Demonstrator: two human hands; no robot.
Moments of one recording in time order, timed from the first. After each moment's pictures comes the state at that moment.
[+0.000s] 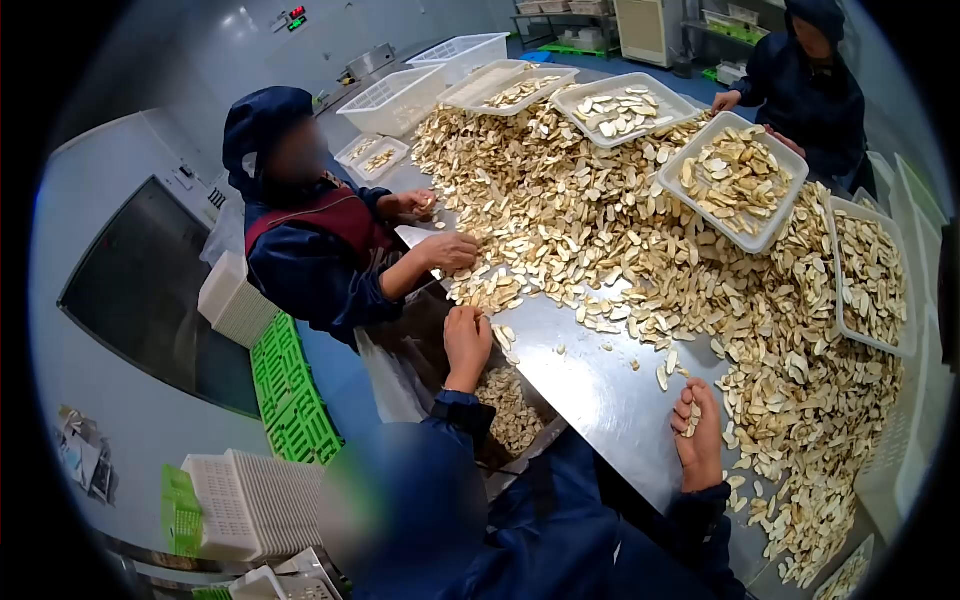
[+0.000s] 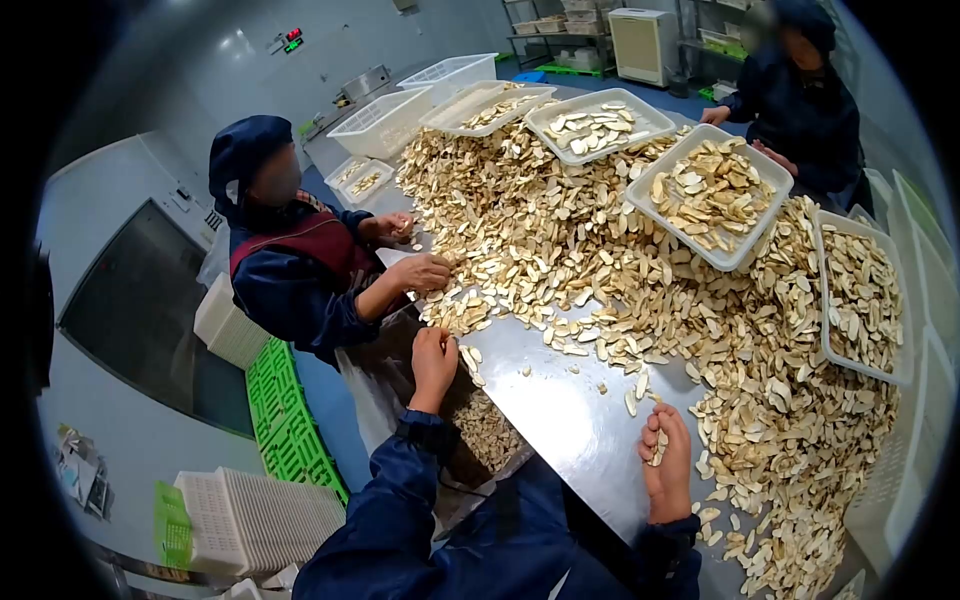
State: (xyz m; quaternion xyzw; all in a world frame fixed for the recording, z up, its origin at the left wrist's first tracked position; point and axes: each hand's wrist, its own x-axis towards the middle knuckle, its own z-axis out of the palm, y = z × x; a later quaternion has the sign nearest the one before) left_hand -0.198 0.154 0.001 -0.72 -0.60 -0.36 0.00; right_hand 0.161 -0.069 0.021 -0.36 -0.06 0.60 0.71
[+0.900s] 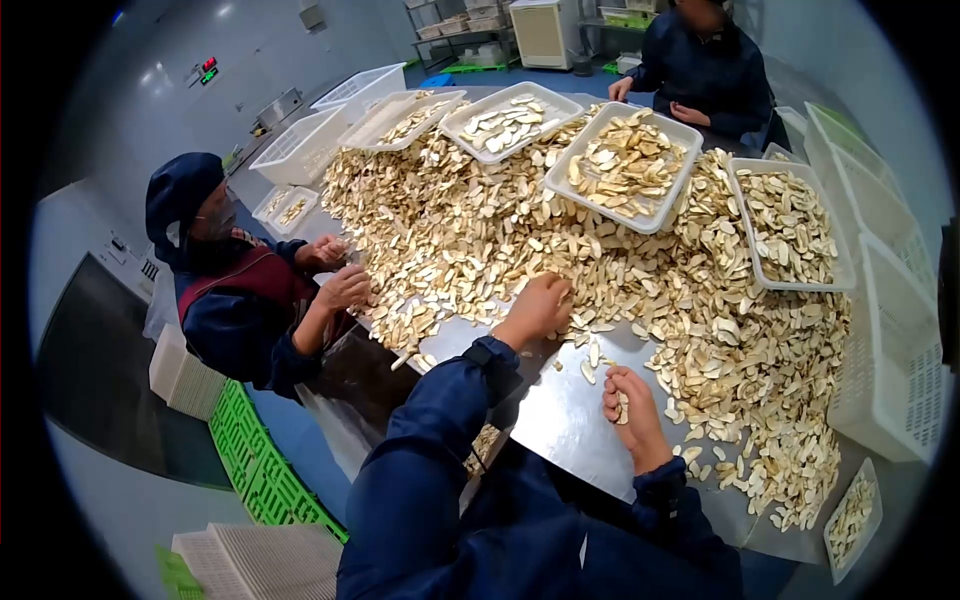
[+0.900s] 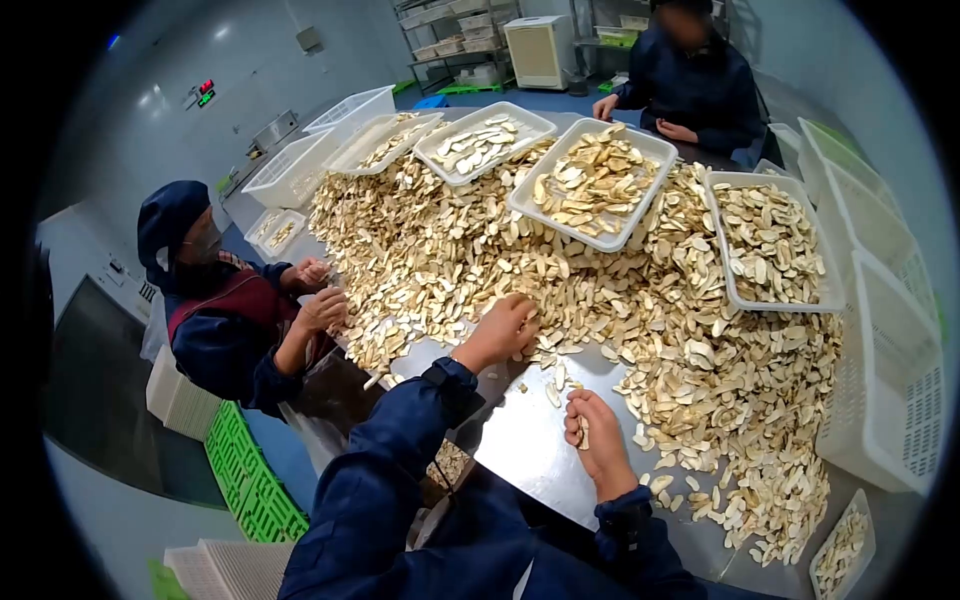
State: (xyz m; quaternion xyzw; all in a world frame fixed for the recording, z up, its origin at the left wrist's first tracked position) left_hand 0.048 0.183 0.023 -0.92 -0.23 -0.26 -0.17; right_hand 0.160 -0.071 0.031 -0.39 -0.08 0.61 0.69
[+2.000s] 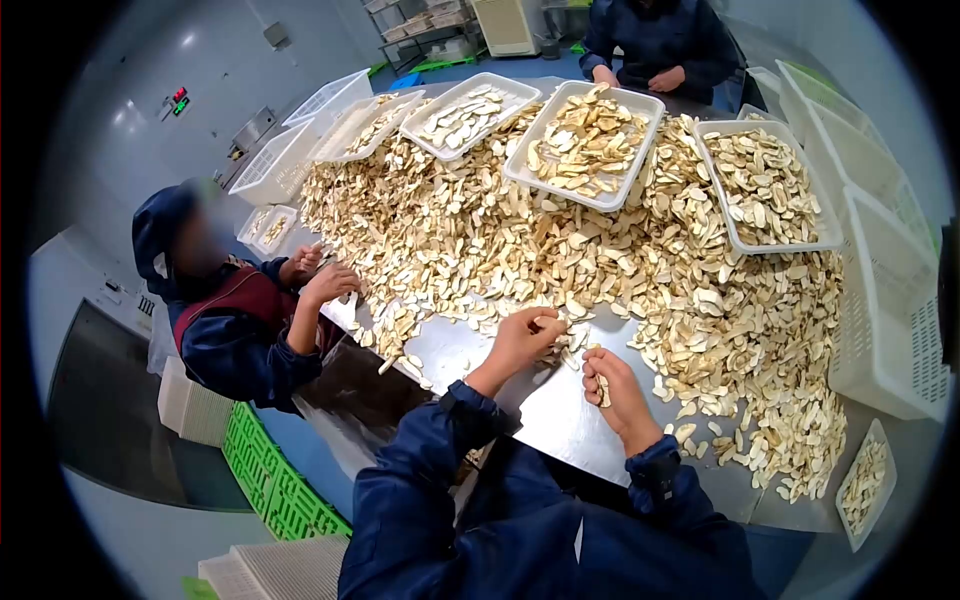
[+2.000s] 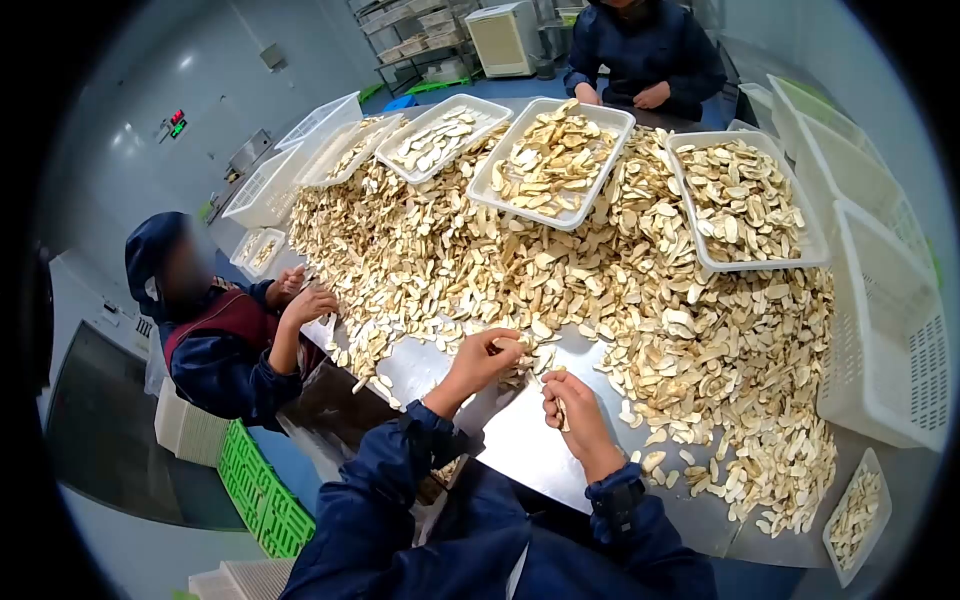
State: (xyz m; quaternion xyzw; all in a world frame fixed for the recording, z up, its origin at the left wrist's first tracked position) left_hand 0.030 0.100 0.044 -0.76 -0.33 -0.21 -0.51; right_hand 0.160 -0.070 0.030 -0.38 -0.10 0.62 0.69
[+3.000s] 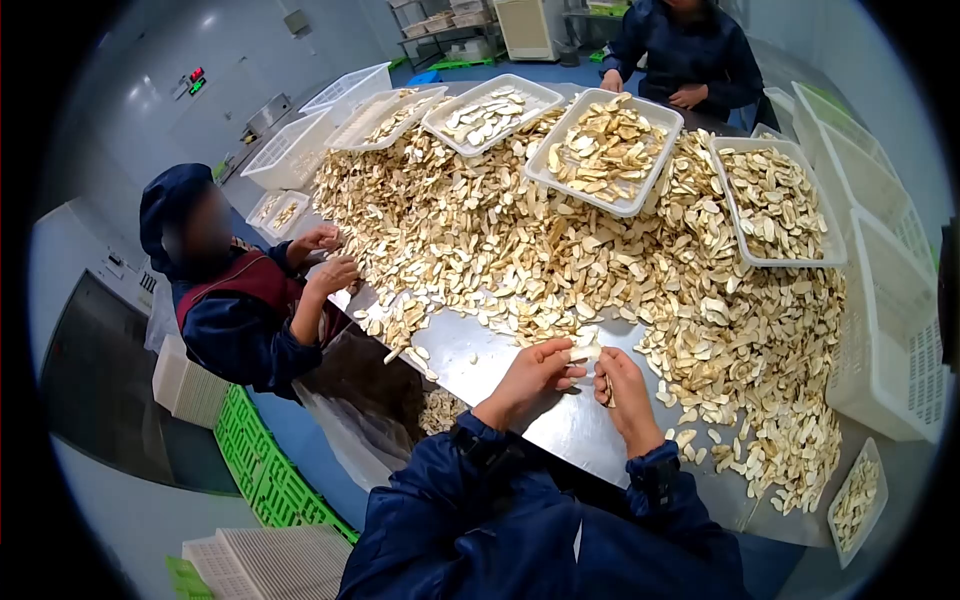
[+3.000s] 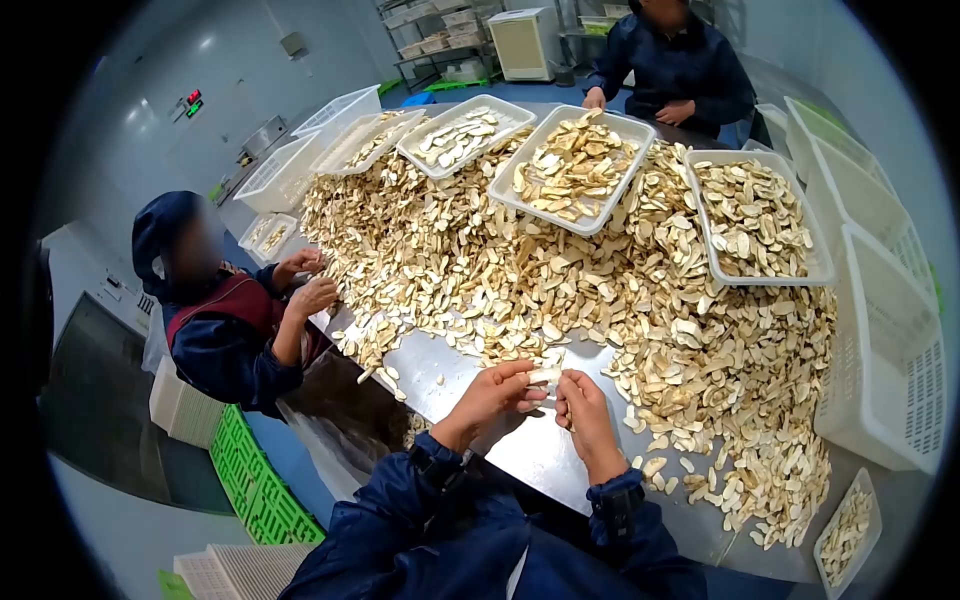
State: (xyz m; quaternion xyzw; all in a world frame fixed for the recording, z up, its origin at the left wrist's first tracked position) left_hand 0.007 0.041 0.058 -0.39 -0.33 -0.17 -0.84; right_hand 0.157 -0.069 0.025 -0.44 -0.12 0.56 0.69
